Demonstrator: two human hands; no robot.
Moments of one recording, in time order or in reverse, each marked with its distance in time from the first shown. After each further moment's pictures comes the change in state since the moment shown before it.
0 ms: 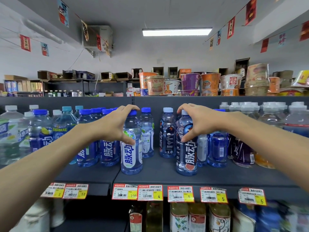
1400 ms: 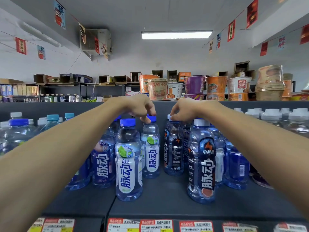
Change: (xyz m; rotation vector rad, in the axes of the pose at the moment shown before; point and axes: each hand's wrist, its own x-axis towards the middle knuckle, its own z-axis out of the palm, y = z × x) left_hand 0.156 -0.008 -0.014 -0.134 -0.270 -0.066; right_hand 0.126 -0.002 -0.007 0.019 -0.042 0.131
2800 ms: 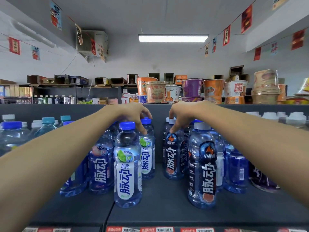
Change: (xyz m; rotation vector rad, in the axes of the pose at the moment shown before) left_hand 0.012 -0.029 0.006 0.140 -0.034 -0.002; right_hand 0.018 -0.005 -0.002 -0.334 -0.180 0.030
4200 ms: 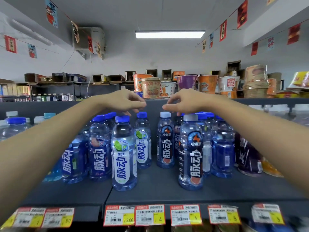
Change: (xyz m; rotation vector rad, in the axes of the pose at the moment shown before) left_hand -0.076 0.035 -0.015 -0.395 0.189 0.041; right_hand -0.077 0.013 -0.007 0.425 0.264 -0.054
